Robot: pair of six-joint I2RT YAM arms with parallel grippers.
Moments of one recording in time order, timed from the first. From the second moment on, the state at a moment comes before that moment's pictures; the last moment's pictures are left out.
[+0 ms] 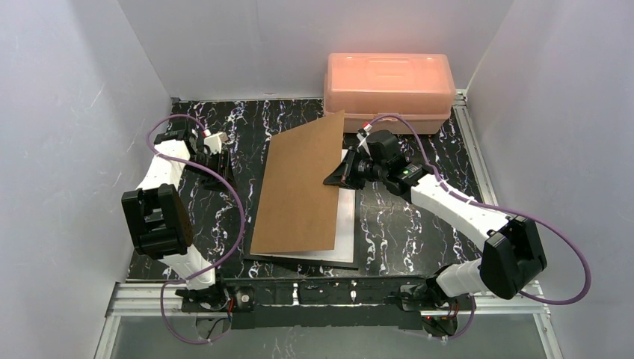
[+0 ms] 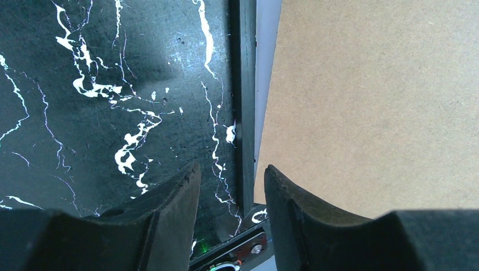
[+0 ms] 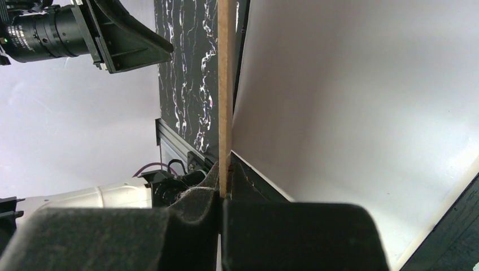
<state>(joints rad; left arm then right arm) 0.18 1.66 1.30 -1.07 0.53 0.23 0.66 1.37 1.02 -0.23 -0.38 0.95</state>
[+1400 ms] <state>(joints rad) 0.18 1.66 1.25 -1.05 0.53 0.22 0.64 1.37 0.97 -0.21 -0.31 0.96</state>
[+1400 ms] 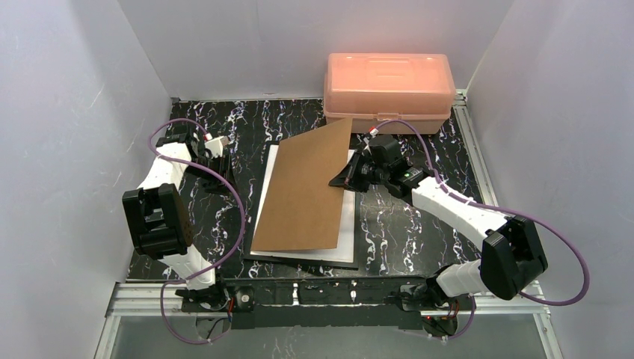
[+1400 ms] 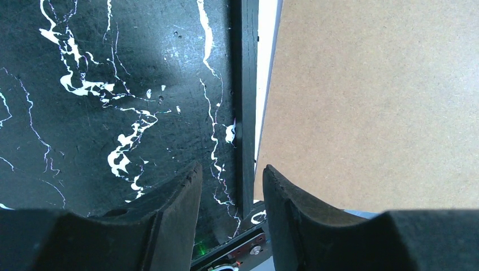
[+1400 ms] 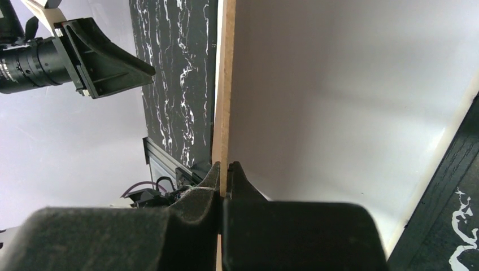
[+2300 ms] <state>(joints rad) 0.18 1.66 1.25 -1.05 0.54 0.22 0.58 1.47 1.03 -0.22 -0.42 0.89</state>
